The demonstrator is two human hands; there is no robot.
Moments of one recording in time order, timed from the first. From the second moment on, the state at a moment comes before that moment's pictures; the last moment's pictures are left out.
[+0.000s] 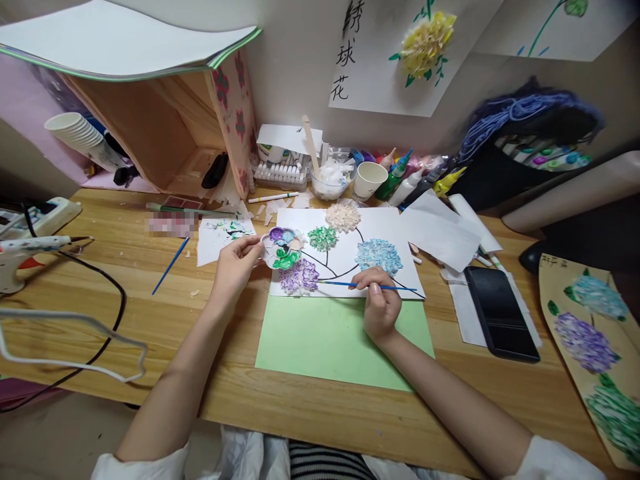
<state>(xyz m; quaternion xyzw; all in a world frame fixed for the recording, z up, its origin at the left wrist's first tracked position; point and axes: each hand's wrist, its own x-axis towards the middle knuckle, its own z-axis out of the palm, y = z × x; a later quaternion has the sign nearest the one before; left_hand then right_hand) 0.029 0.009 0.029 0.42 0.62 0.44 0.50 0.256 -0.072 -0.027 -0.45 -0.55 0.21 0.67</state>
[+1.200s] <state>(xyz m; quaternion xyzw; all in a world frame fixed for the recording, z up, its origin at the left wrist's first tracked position) 0.018 0.015 0.029 0.40 0.57 0.49 0.52 0.253 -0.069 -0.030 -0.45 -0.57 0.17 0.66</state>
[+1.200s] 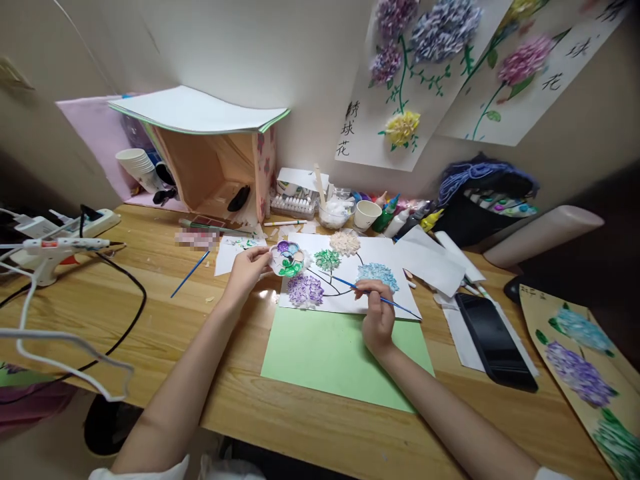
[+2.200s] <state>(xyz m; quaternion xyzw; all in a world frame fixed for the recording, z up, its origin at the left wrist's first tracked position) 0.028 0.006 0.026 0.48 0.51 0.48 0.53 0.246 -0.078 -0.023 -0.41 -0.71 0.07 0.57</state>
